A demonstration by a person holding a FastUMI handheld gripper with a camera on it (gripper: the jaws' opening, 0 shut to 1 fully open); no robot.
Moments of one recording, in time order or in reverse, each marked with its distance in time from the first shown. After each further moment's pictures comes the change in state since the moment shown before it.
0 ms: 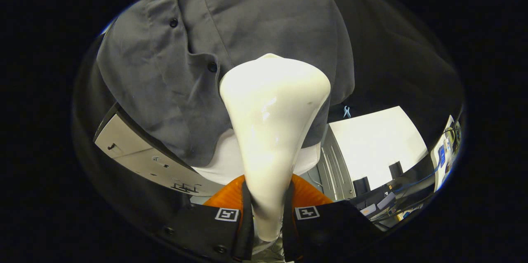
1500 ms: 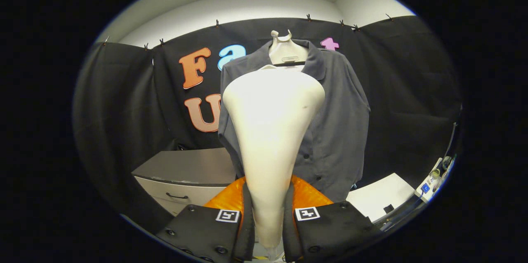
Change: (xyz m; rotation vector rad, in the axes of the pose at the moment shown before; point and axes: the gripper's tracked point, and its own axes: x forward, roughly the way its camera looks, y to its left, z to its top) arm -0.249 0.241 0.115 -0.149 -0.585 0.071
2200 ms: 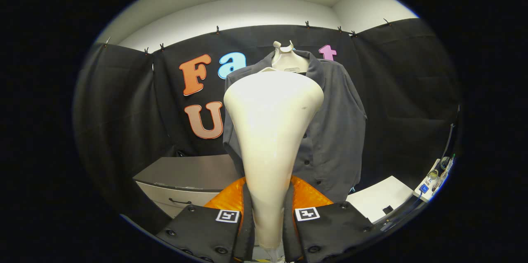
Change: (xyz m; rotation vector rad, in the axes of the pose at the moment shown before) arm -0.009 0.015 0.011 0.010 -0.035 -0.015
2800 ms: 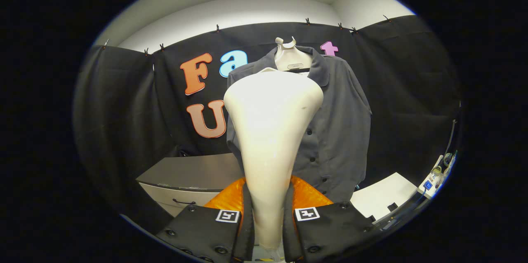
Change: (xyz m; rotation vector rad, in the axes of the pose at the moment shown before) arm 0.005 0.011 -0.003 0.028 0.015 0.022
